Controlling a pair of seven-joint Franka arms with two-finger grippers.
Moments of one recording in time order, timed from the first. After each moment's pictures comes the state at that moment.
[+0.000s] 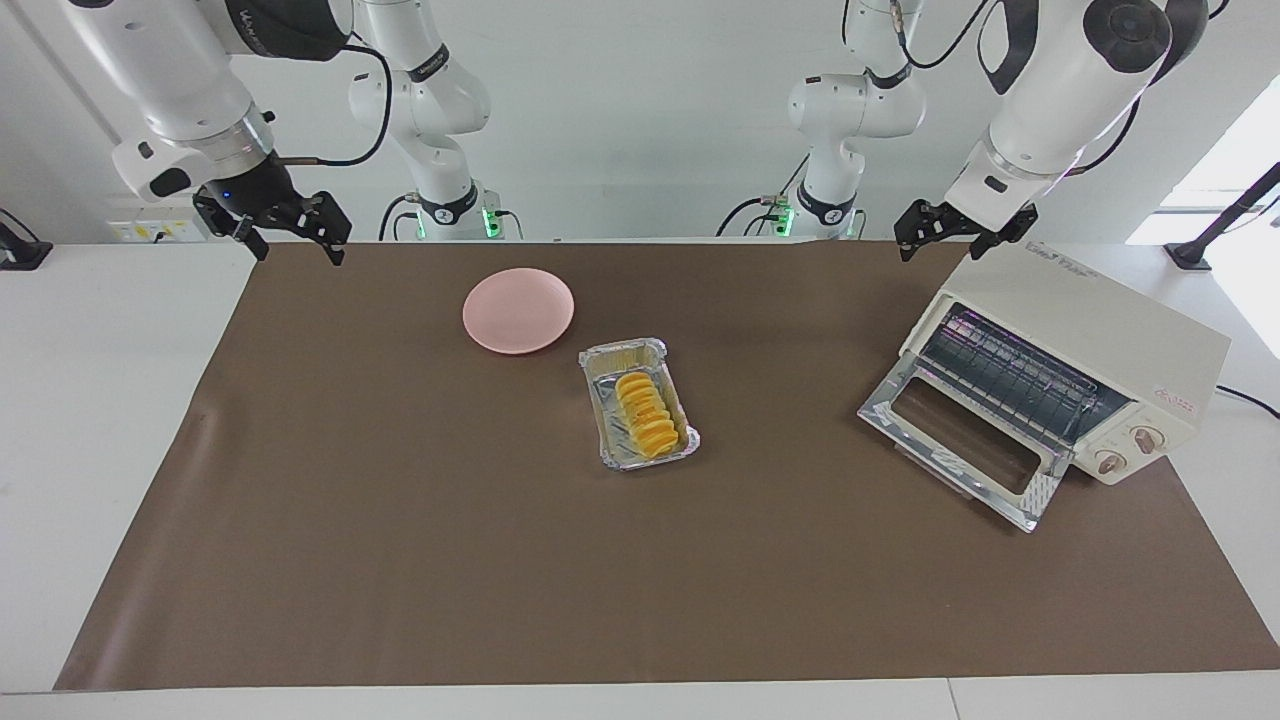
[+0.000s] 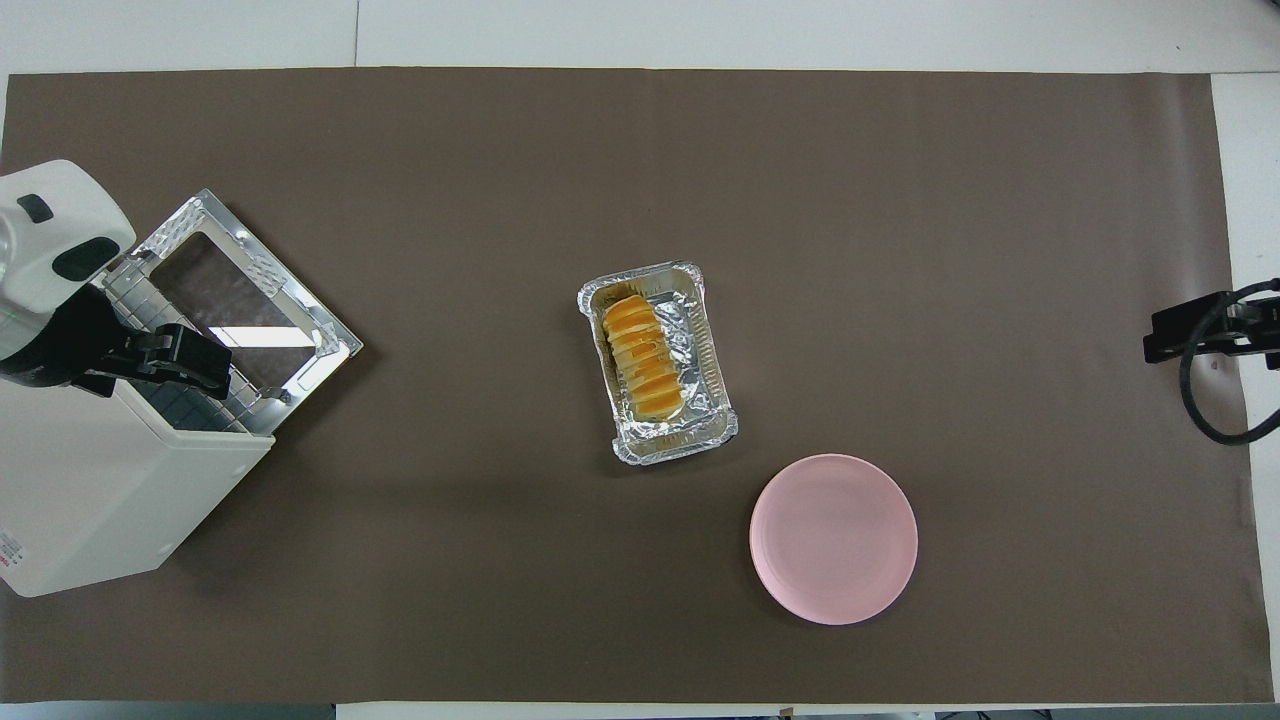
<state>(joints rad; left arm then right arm) -0.15 -0.03 0.00 -1.66 0.01 1.42 -0.05 -0.06 -0.07 0.00 -1.66 -0.02 1.50 0.00</state>
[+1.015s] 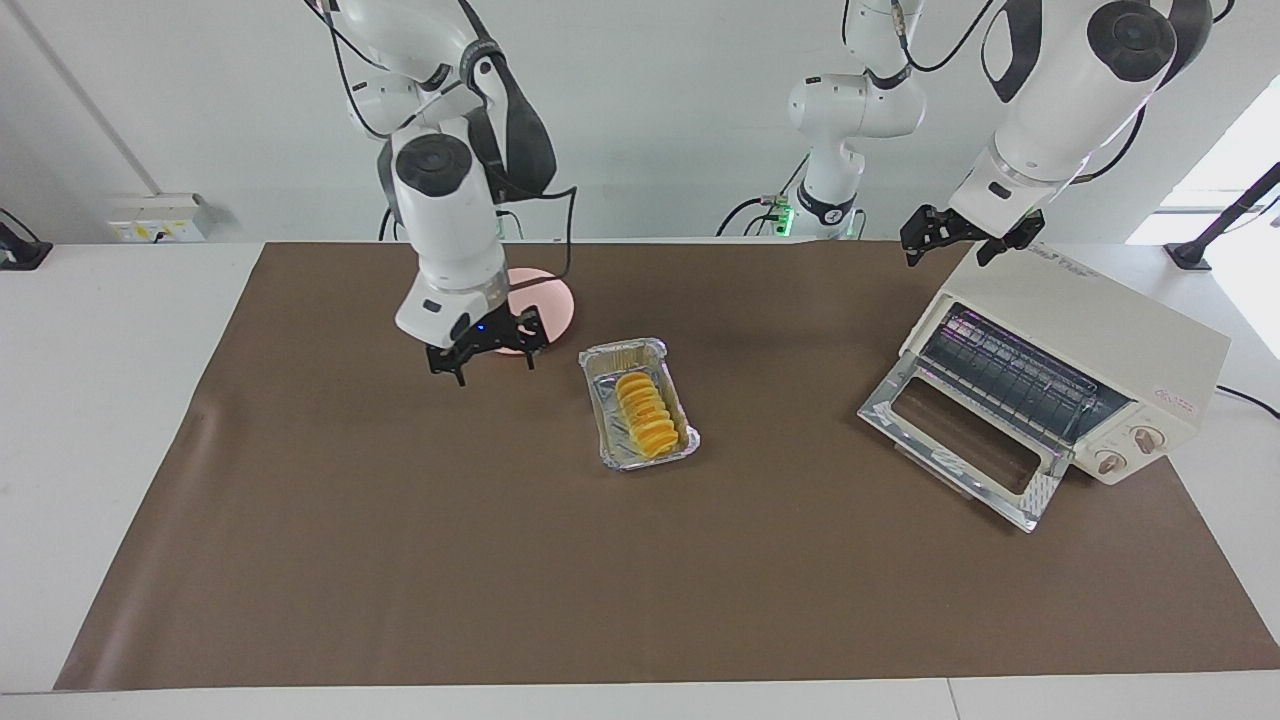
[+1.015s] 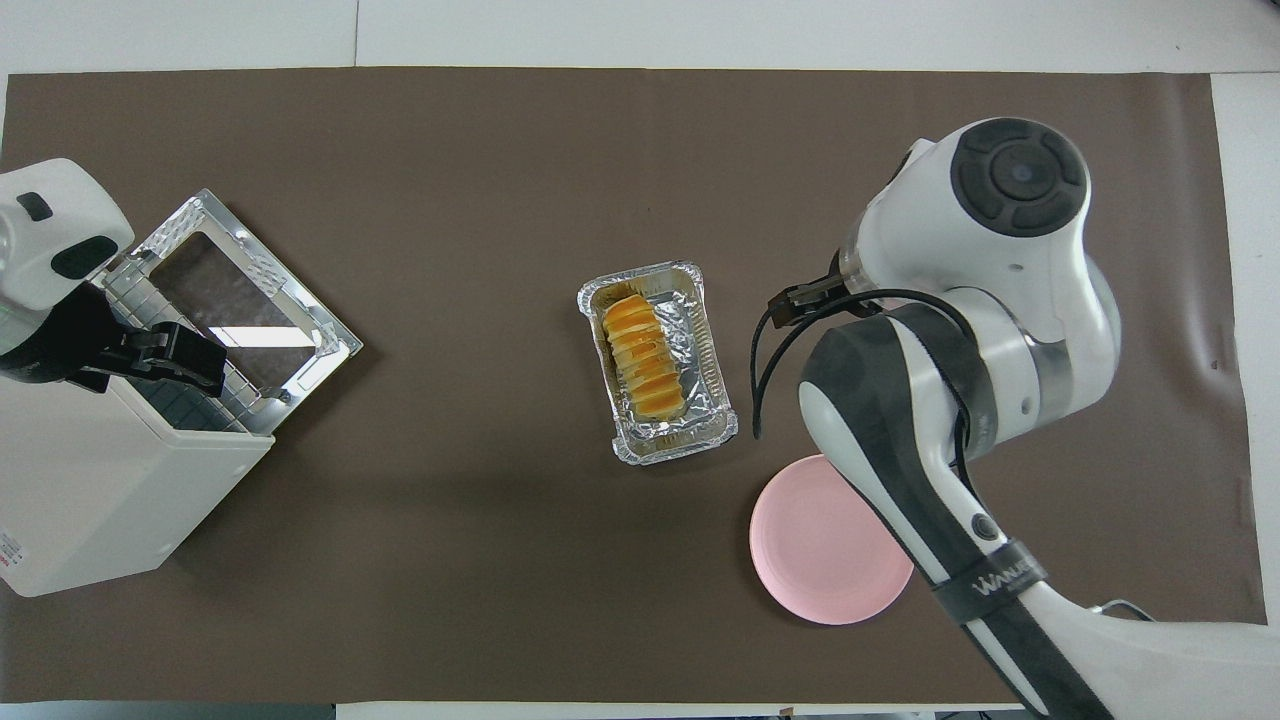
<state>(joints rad) -0.15 -0.03 0.00 -1.65 0.02 1.42 -0.04 0.33 0.23 0.03 -1.75 0.00 1.99 0.10</state>
